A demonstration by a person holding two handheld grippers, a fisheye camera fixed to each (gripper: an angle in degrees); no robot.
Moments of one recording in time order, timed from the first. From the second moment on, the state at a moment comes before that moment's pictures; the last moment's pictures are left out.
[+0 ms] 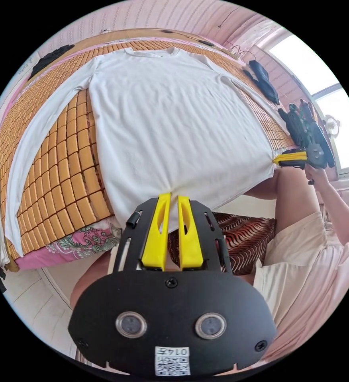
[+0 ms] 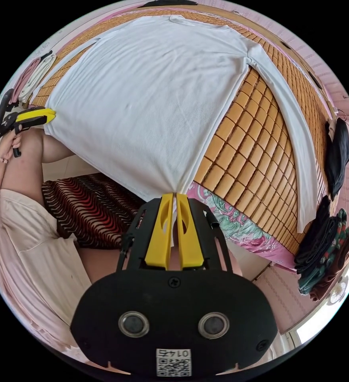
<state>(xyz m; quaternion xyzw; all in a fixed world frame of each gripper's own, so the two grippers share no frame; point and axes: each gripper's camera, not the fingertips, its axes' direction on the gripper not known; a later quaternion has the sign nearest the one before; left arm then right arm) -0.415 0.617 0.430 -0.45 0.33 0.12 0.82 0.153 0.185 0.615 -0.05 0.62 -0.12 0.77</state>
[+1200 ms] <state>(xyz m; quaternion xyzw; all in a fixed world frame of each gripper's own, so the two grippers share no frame) -0.803 0.682 0.487 -0.30 0.05 -0.38 0.87 -0.093 0.014 1.186 -0.25 0.53 -0.57 0.57</state>
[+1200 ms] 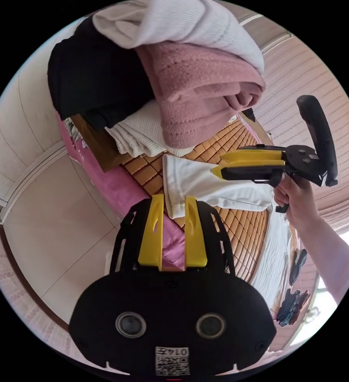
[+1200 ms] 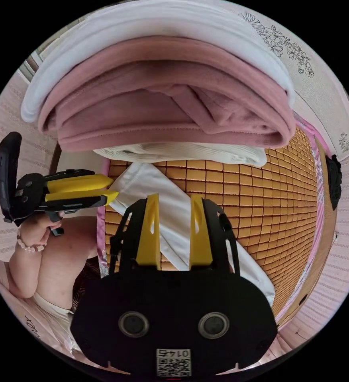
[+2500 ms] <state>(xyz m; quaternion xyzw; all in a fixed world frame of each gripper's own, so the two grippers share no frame) -0.239 0.619 0.381 -0.19 0.59 0.23 0.75 0.158 0.212 0.481 0.19 0.42 -0.12 0.88</state>
